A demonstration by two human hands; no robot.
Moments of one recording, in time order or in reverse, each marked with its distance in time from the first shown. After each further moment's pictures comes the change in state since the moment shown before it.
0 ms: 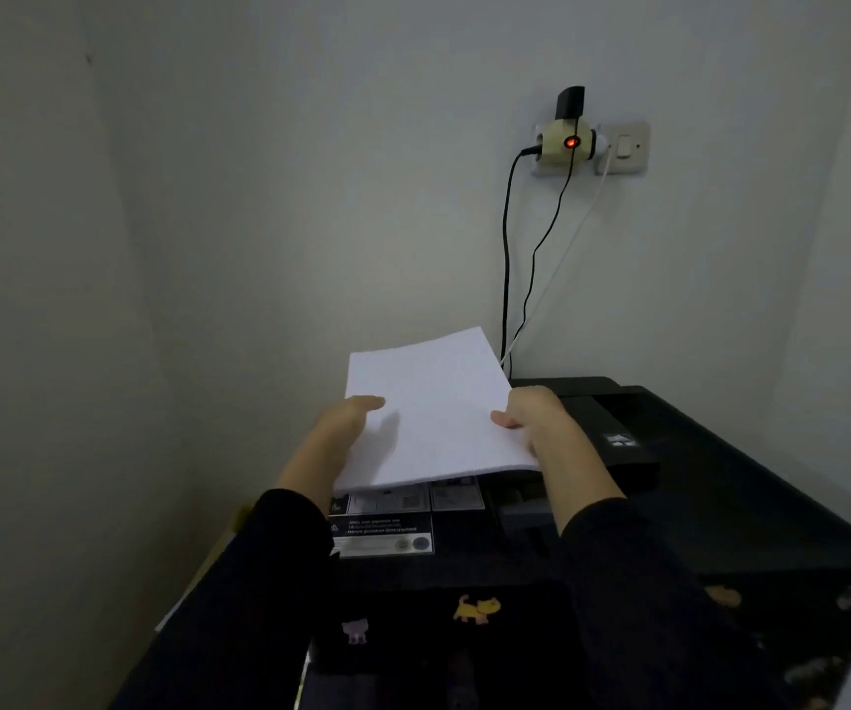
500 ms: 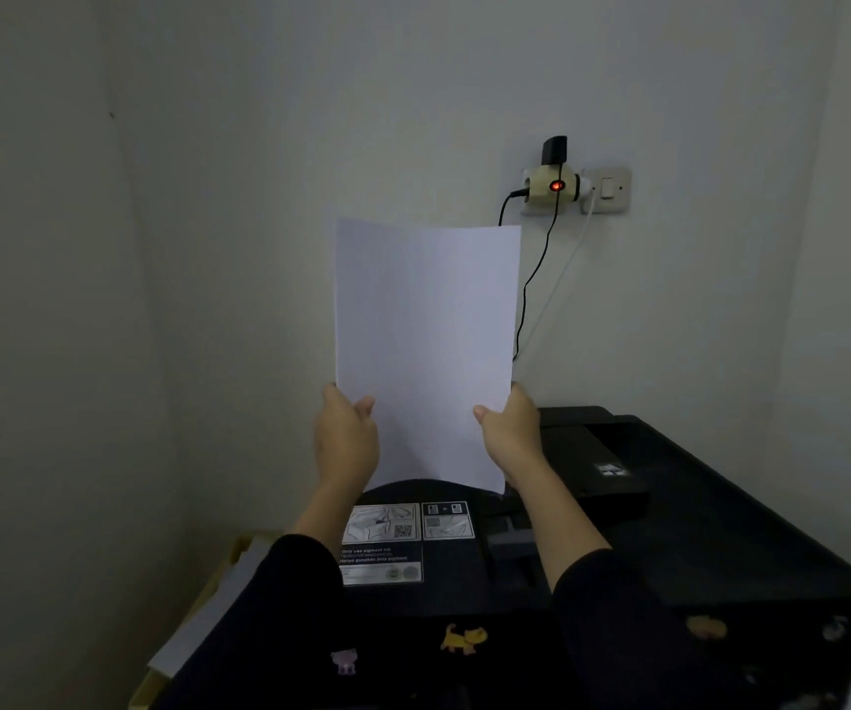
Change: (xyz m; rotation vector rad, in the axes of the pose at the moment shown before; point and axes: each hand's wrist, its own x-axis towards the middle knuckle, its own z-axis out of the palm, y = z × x) left_hand -0.043 0.016 0.021 0.089 0.486 0.482; right_hand -0.024 0.005 0.007 0.192 0.093 -0.448
